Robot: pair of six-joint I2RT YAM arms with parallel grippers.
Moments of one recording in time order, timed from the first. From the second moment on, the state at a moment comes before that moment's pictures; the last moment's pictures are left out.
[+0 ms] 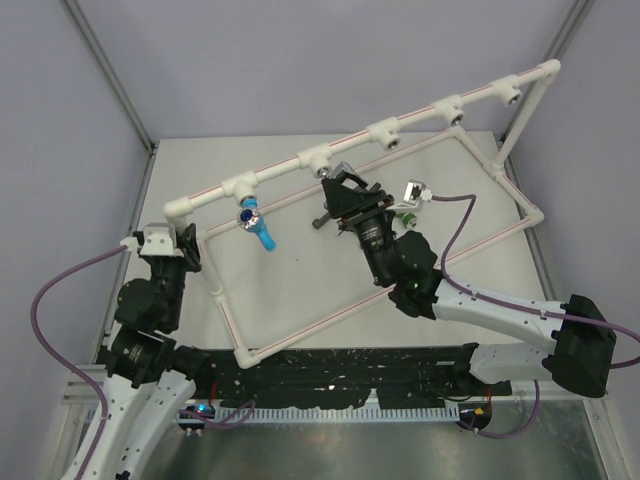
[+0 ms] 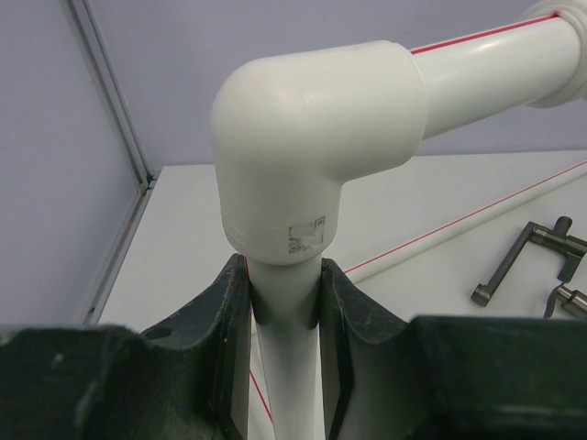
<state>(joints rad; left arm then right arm) -0.36 0.34 0.62 -0.15 -0.33 0.08 1.02 1.22 0.82 0.82 0.64 0.83</state>
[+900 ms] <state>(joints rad) -0.37 0.33 0.61 -0.14 -0.34 0.08 0.76 0.96 1.24 -0.05 0.01 -0.02</state>
